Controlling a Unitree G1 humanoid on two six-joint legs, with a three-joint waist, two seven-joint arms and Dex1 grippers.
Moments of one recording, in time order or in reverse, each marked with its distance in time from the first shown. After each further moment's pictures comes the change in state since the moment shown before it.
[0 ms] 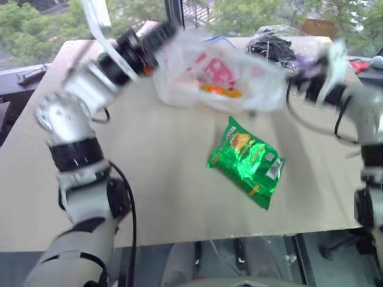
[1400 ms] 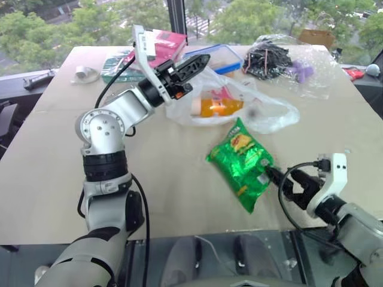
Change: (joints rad) left arm 0.020 -0.075 -0.126 0.000 0.075 -0.070 0.039; right arm 0.736 0.685 -0.662 -1.247 0.560 0.877 -0.615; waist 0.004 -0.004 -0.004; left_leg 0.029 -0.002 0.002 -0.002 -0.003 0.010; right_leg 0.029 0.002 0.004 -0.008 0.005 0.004
